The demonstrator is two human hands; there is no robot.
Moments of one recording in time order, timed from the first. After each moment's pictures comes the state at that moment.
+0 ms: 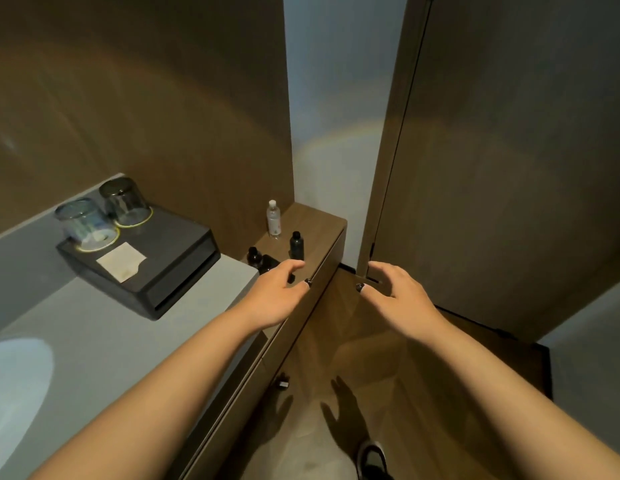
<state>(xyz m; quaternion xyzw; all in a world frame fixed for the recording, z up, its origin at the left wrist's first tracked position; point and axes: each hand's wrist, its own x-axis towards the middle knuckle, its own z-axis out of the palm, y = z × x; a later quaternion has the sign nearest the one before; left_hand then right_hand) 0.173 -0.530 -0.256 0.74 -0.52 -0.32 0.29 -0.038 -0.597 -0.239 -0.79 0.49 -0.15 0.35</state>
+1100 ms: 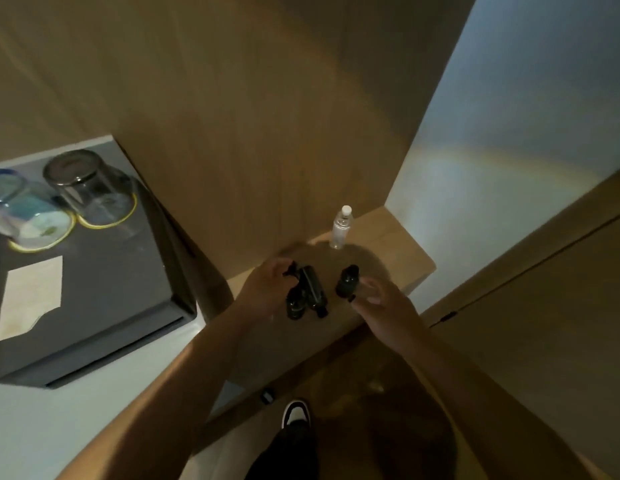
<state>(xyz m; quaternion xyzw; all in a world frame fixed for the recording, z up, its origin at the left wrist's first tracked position) 0.347 -0.773 -0.354 0.83 -0.12 -0.34 0.44 0.196 -0.922 -0.319 -0.80 0.35 0.09 0.49</state>
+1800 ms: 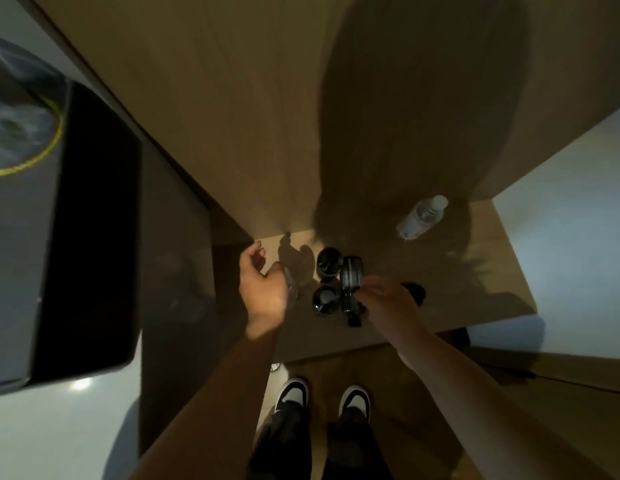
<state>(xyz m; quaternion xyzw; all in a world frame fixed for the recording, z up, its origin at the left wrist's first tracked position) 0.428 -0.820 -0.538 0.76 0.27 -0.06 0.58 0.365 -0.980 -0.489 -0.72 0.36 0.21 0.55</state>
